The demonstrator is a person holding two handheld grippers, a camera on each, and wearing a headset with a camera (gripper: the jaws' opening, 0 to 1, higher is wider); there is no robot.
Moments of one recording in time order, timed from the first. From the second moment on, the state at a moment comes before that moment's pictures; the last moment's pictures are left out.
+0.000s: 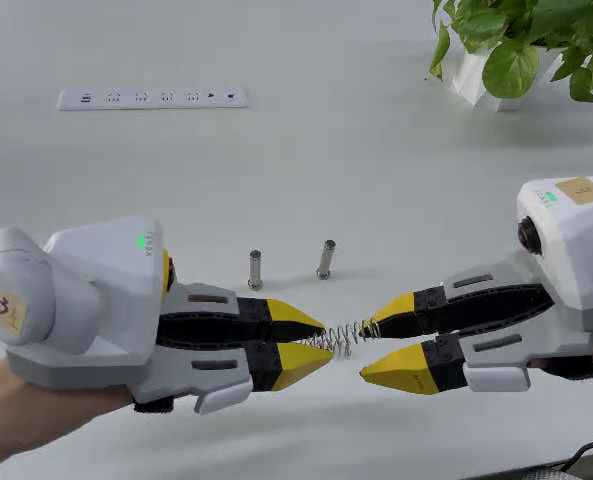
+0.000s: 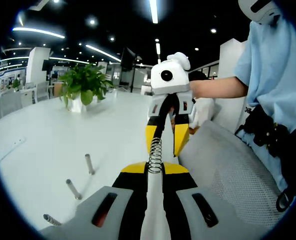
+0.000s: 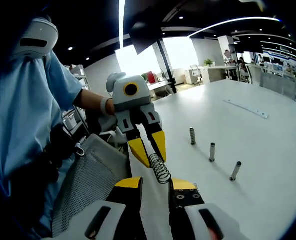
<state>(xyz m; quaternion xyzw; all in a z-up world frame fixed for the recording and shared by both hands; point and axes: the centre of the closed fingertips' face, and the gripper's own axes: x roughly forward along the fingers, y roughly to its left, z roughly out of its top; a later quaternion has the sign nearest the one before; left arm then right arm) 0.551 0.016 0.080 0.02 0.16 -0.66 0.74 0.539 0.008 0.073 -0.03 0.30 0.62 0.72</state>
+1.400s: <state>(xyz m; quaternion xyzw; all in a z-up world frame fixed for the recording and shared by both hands) 0.553 0.000 0.061 0.10 0.17 -0.64 0.74 0.549 -0.002 0.076 -0.17 0.32 0.61 0.71</state>
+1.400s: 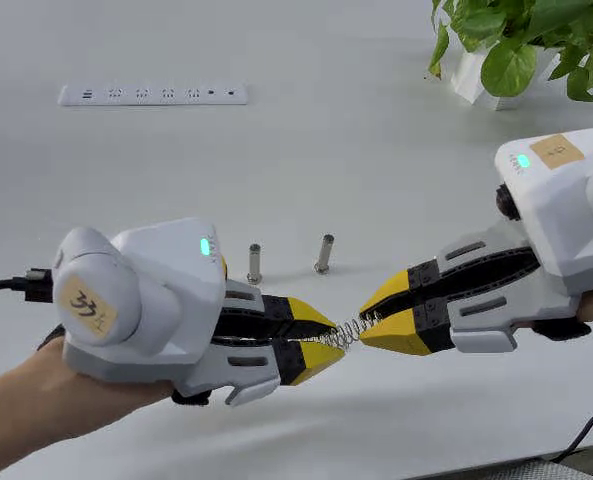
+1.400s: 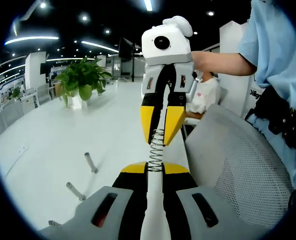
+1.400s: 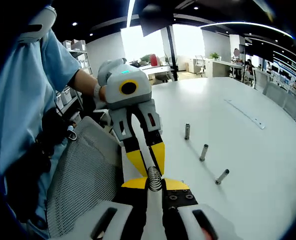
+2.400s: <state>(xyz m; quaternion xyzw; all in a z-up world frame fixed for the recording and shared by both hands) 0.548 -0.003 0.052 0.09 0.19 -0.63 0.75 0.543 0.015 0.080 -0.30 0.31 0.63 0.65</state>
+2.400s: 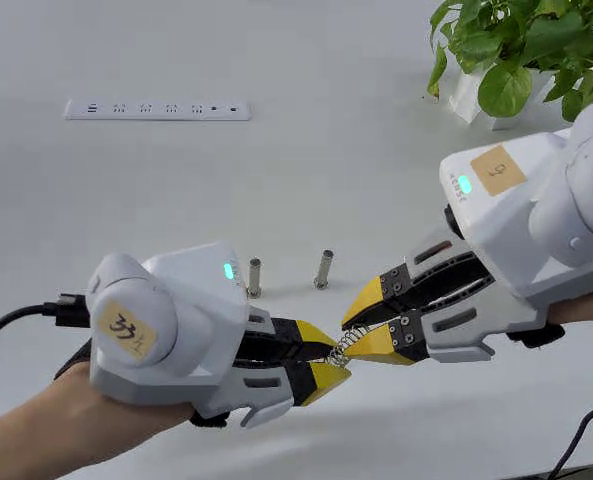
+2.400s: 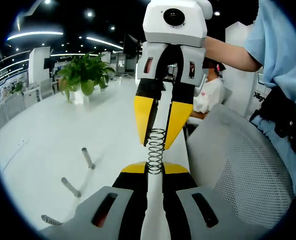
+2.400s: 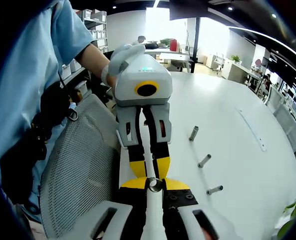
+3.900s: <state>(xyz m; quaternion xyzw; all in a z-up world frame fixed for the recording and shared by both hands) 0.549 -0.013 0.061 0.08 0.16 -0.63 0.76 0.540 0.006 0.069 -0.35 0.37 0.66 0.56</state>
